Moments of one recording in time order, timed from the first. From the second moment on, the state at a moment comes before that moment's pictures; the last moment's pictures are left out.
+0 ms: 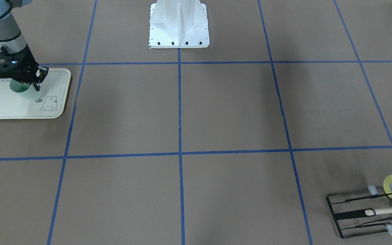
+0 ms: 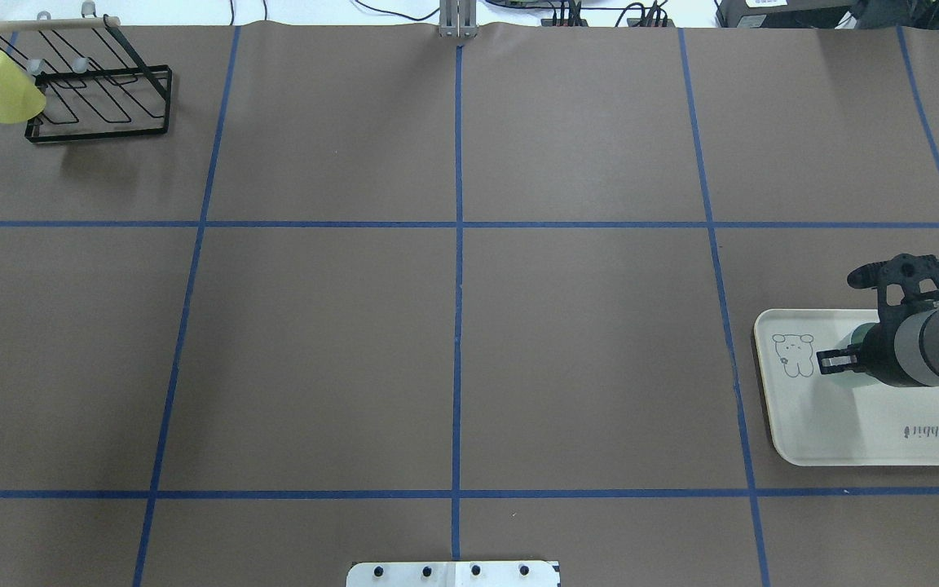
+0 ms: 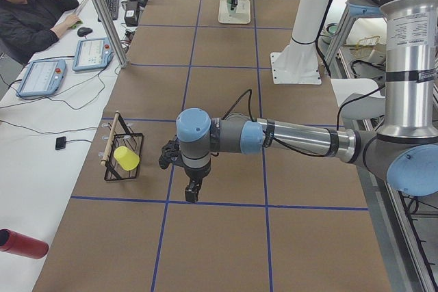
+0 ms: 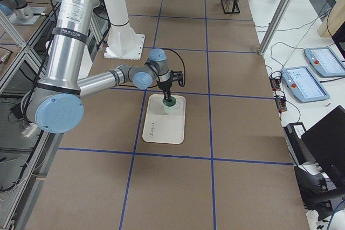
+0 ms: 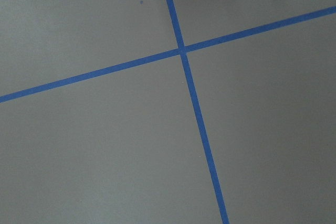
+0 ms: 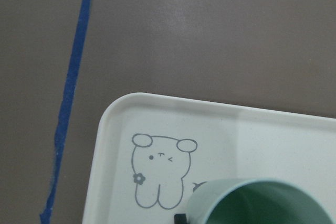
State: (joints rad) left arm -1.58 -1.48 -1.79 -1.47 -2.28 0.23; right arm 0.63 -1.85 2.04 -1.09 1.77 0.98
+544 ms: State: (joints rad) left arm -1.57 -1.48 -1.79 -1.47 -2.28 0.23; right arm 0.63 -1.85 2.01 -1.07 1.77 0.98
